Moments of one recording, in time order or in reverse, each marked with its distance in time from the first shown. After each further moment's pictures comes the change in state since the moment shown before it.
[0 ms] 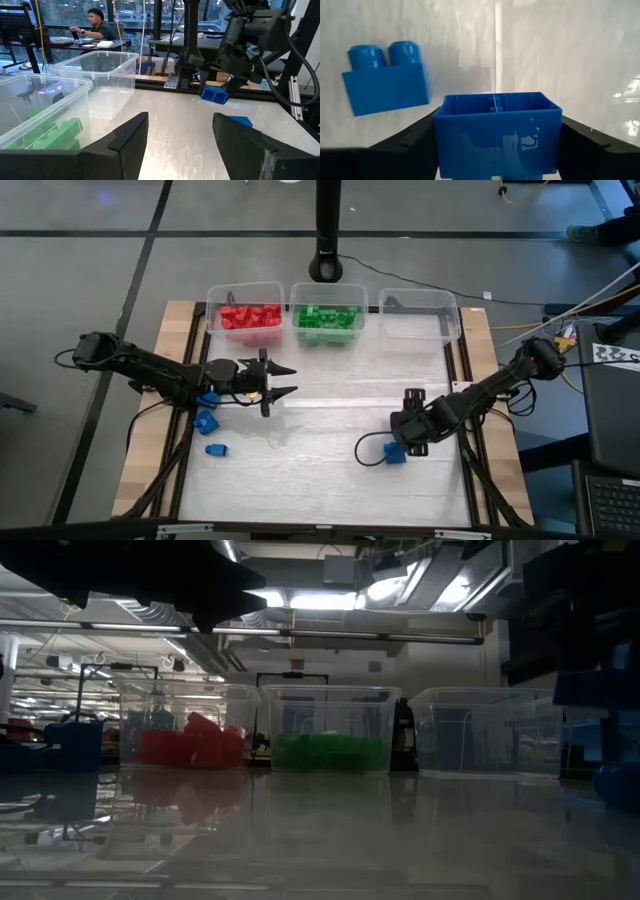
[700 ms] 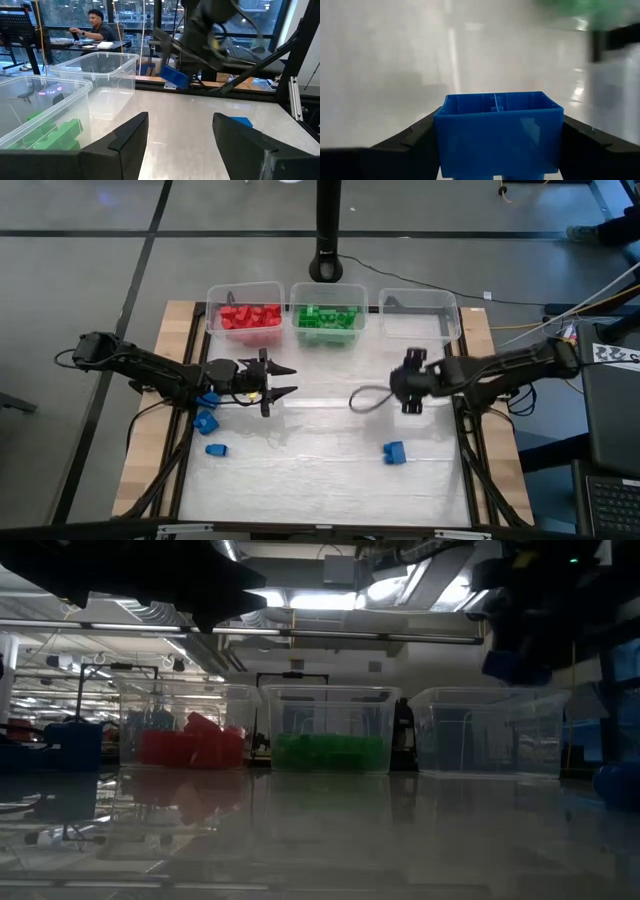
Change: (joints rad) left arm 0.000 0.000 0.000 0.004 0.000 0.003; right arm -0.340 -0.183 0.001 0.002 0.195 -0.367
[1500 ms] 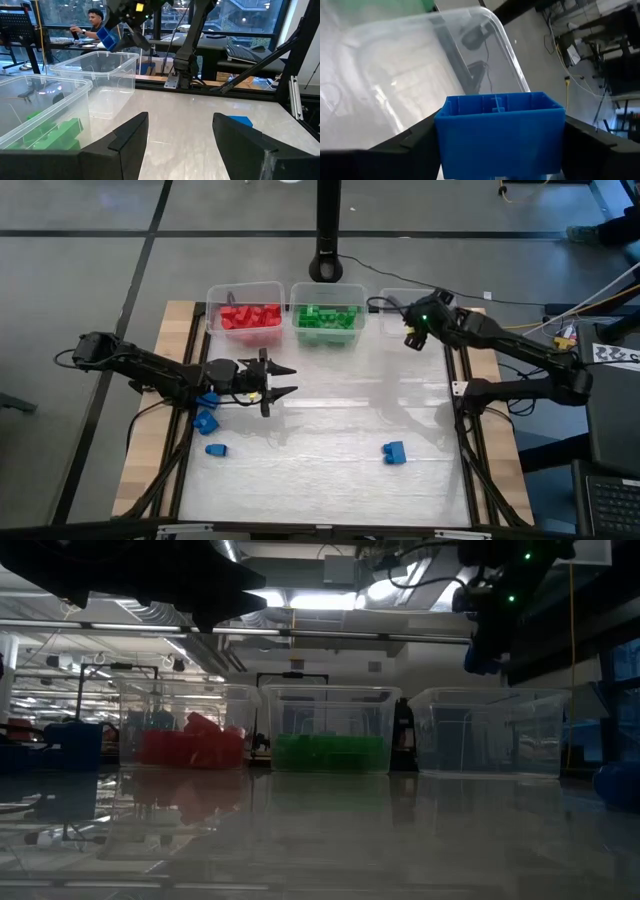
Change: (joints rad) left arm 0.000 0.000 0.000 -0.004 0.000 0.000; right arm -0.695 -0.139 0.000 0.303 0.135 -0.495
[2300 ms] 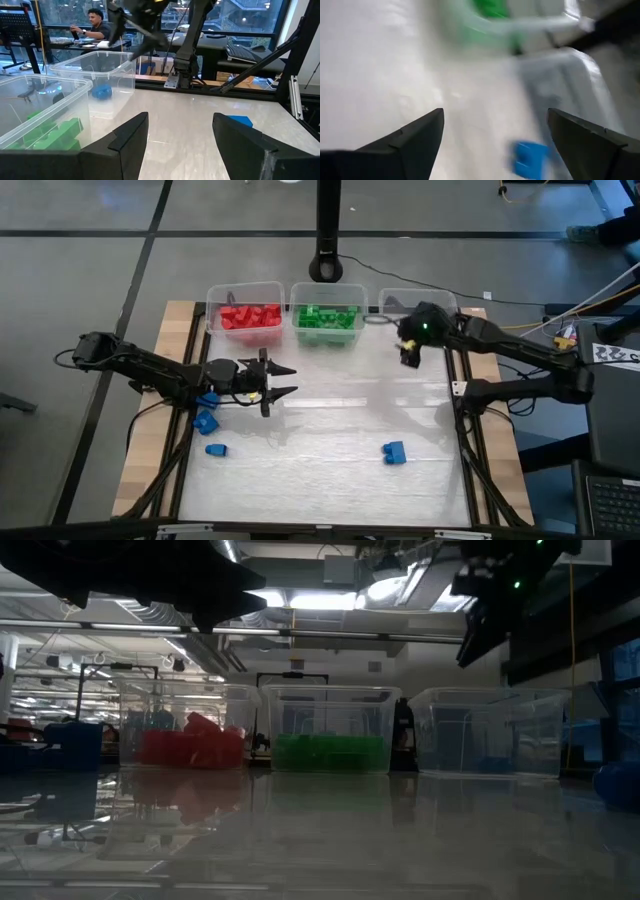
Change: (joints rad) left arm 0.000 0.000 0.000 -0.002 0.000 0.000; right arm 0.077 -0.020 0.000 -0.021 -0.327 0.033
